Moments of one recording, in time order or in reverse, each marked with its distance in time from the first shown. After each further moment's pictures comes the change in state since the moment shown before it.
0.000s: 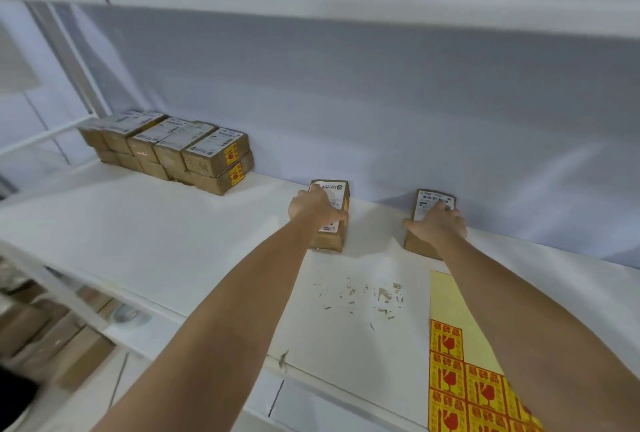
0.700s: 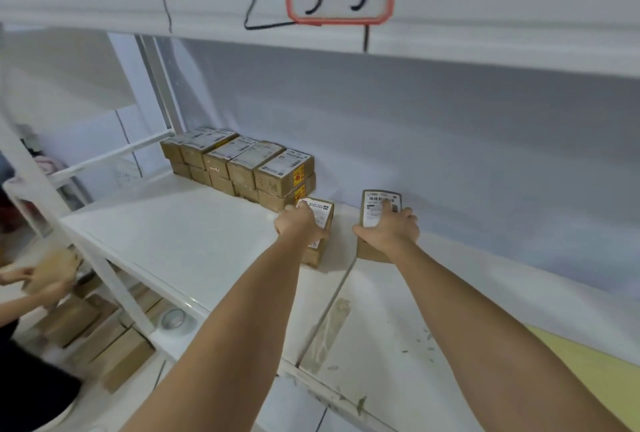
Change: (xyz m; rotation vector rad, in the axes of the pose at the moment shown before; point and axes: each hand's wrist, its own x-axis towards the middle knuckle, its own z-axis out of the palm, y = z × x) left_hand 0.035 -0.142 -0.058 0.159 0.109 -0.163; right_hand -0.074 -0.200 0.033 0.075 0.070 -0.376
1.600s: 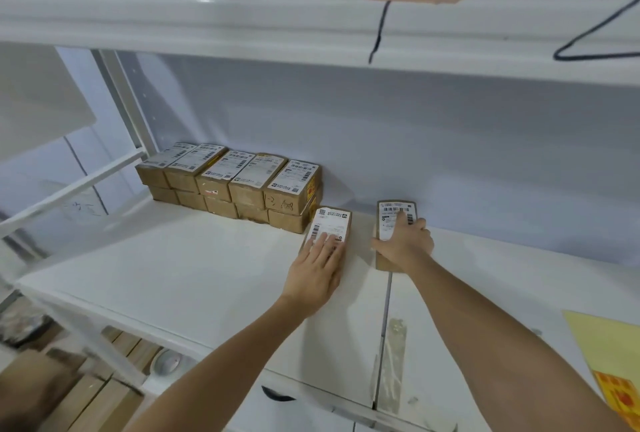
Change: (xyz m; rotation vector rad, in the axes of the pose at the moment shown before) left_hand 0.031 -0.099 0.062 0.246 0.321 0.903; right_hand 0.014 -0.051 0.043 -0.041 0.047 0.236
